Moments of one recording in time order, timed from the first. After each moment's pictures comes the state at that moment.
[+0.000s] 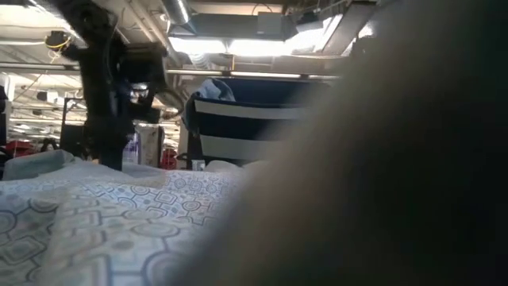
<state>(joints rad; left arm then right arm) 0.24 1.34 0.60 -0.62 -0.20 -0.32 -0.33 1.32 0.71 -0.62 0.24 0.08</state>
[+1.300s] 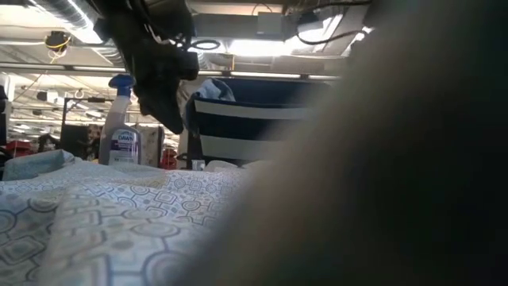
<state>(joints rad) 0.20 1.34 0.82 -0.51 0.05 -0.29 -0.14 1.14 0.65 -0.30 -0.12 0.46</state>
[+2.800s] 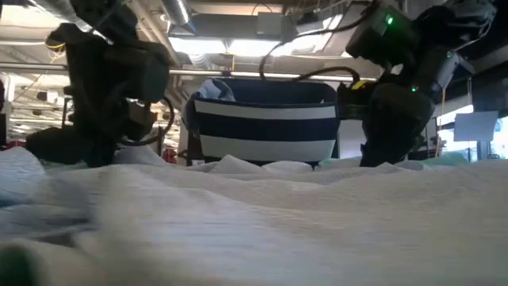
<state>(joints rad) -0.09 1.60 0.76 -0.96 -0.54 -0.15 0.18 1.59 0.67 -0.08 0.00 0.56</state>
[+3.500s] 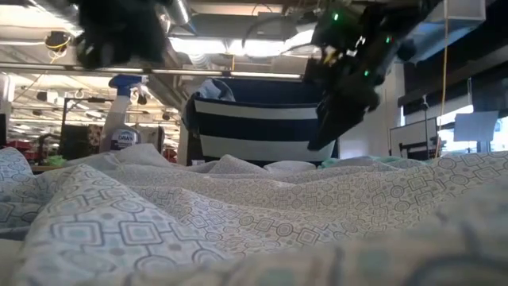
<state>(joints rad) -0.51 1.49 0.98 -0.36 -0.32 -1.10 -0.07 1.55 0.89 -0.28 0.01 -0.06</state>
